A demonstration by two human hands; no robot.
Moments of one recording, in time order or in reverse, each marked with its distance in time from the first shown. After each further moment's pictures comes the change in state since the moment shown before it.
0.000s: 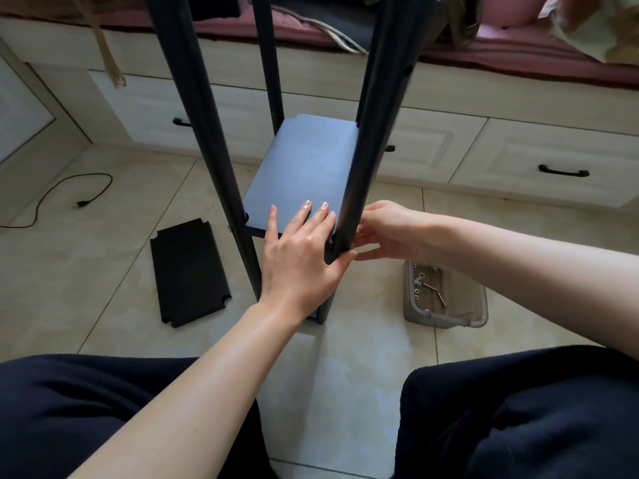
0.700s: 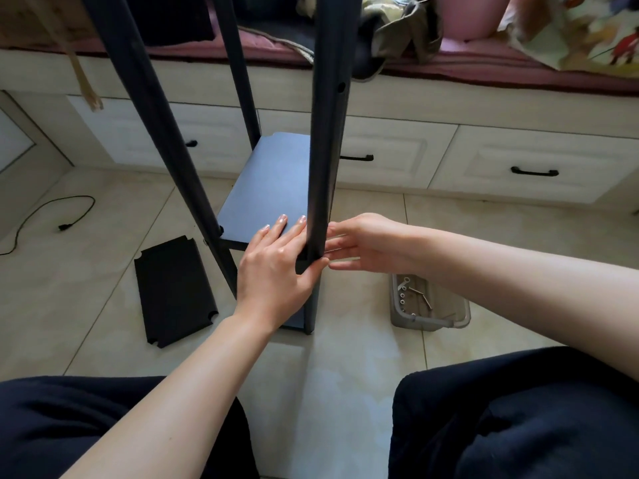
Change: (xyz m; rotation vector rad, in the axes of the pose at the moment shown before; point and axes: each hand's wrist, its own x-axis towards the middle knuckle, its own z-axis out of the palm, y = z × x) left_hand 0.000 -0.003 0.000 -0.063 0.005 0.030; right_hand -0.019 -0.002 0.006 0.189 0.073 0.055
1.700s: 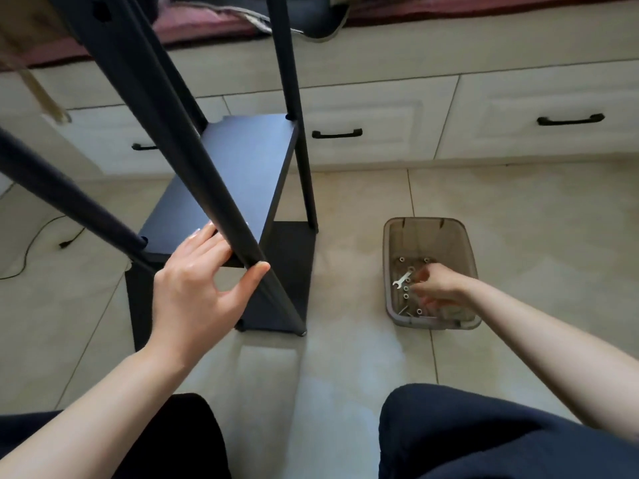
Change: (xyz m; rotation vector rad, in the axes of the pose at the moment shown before) left_hand 0.008 -0.003 0.014 0.040 0.216 0.114; right_hand 0.067 0.169 -0.193 -0.487 0.326 0.228
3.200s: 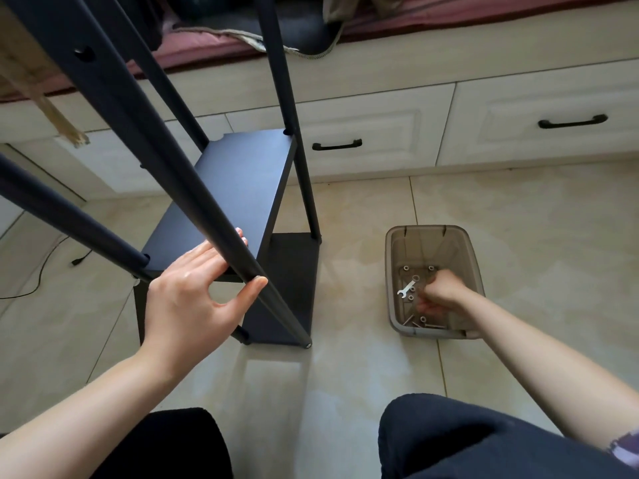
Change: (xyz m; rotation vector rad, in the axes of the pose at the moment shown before) left_hand 0.008 0.000 -0.008 0.048 -0.058 0.016; right_hand 0.033 0.013 0.009 0.196 0.159 0.103
